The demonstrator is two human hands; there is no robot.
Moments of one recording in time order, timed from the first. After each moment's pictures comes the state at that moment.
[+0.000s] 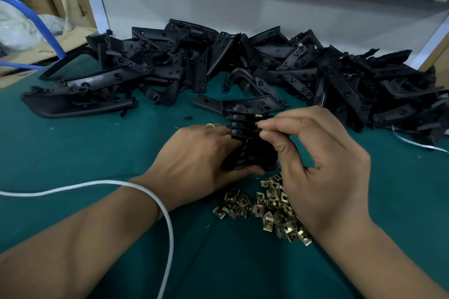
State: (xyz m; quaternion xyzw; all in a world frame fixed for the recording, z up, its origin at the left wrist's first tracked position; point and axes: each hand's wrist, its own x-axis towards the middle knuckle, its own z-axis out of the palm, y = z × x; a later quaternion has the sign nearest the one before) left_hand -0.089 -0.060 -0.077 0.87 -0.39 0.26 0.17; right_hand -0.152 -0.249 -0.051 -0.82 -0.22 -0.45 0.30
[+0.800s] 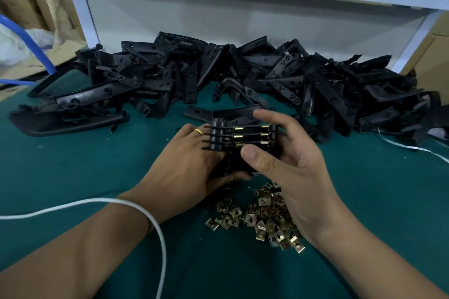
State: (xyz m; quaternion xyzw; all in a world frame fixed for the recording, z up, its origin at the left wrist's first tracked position) left_hand -0.080 -0.059 -0.082 0.83 -0.43 0.30 0.18; right_hand -0.151 -0.247 -0.053 -0.66 -0.10 -0.08 0.74
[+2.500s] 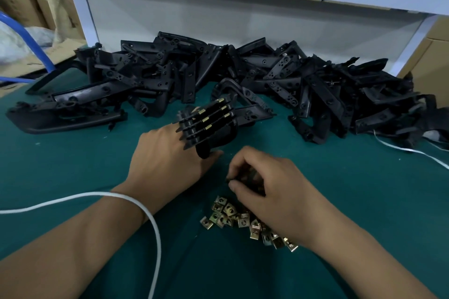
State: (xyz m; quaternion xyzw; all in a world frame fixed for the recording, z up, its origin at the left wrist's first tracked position) left_hand -0.074 -0.055 -0.084 0.89 -0.22 0.38 0.13; right_hand -0.150 -0.259 -0.062 -0.91 -0.18 -0.05 0.36
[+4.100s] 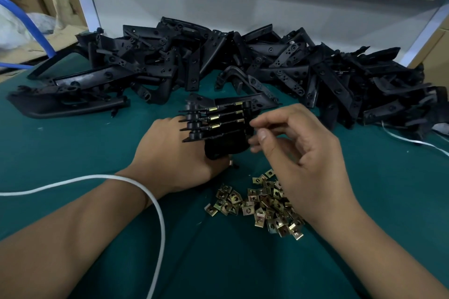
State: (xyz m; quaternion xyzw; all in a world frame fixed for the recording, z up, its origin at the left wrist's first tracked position) left_hand -0.088 -0.053 -0.072 0.93 -0.26 0.24 0.15; right_hand -0.147 -0.262 -0.062 -0.81 -0.19 -0.25 0.50
